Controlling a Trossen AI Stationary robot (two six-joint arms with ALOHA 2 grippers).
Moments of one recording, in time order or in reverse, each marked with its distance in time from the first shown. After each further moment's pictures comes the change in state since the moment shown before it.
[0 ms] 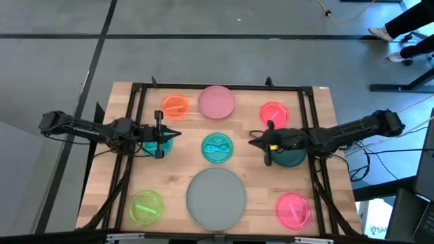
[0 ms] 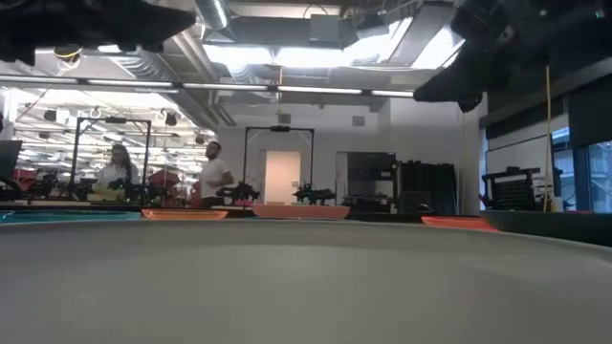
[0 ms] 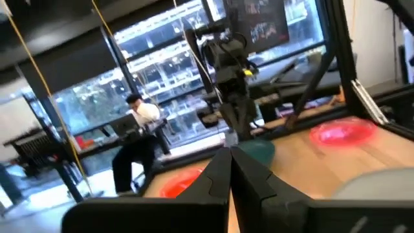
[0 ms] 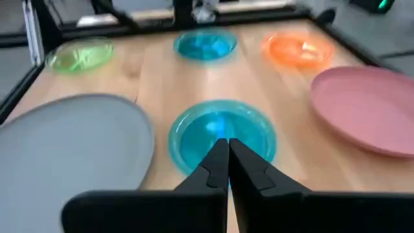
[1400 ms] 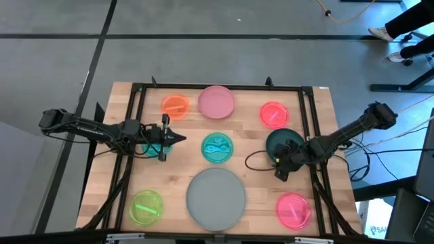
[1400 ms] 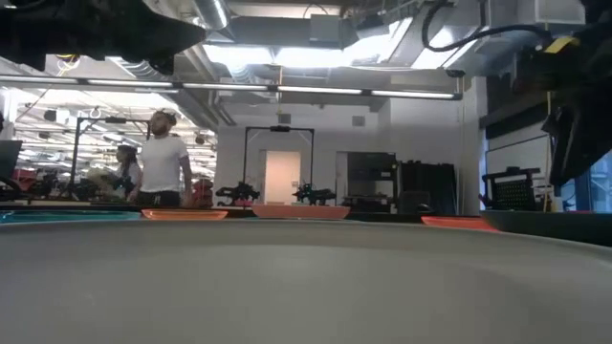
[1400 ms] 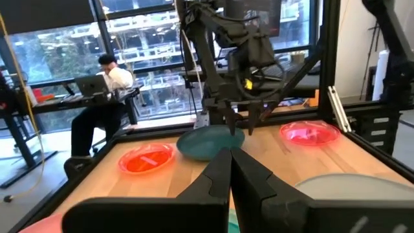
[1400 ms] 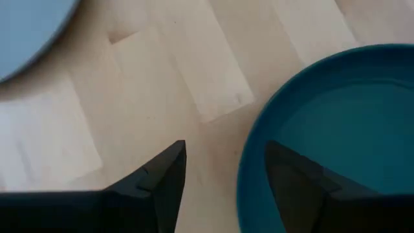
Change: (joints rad) left arm -0.001 0.113 0.002 0.019 0.030 -0.231; right arm 0.313 0.066 0.123 -0.839 0.008 0.701
